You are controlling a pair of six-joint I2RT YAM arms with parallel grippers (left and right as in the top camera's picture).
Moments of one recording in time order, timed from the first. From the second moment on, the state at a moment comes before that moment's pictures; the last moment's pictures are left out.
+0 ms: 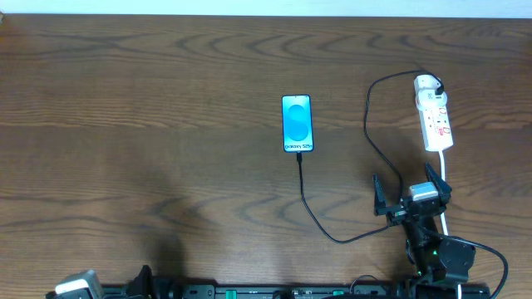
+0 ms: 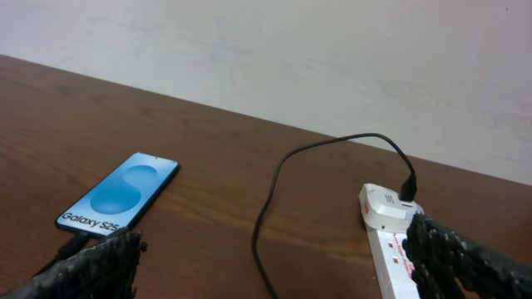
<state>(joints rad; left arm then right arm) 0.03 0.24 1.27 -1.61 -0.04 -0.26 -0.12 0.01 0.01 -0.04 -0.32 -0.20</state>
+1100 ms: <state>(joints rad) 0.00 0.24 1.27 -1.60 -0.04 -0.26 -0.12 0.01 0.01 -0.04 -0.32 -0.20</state>
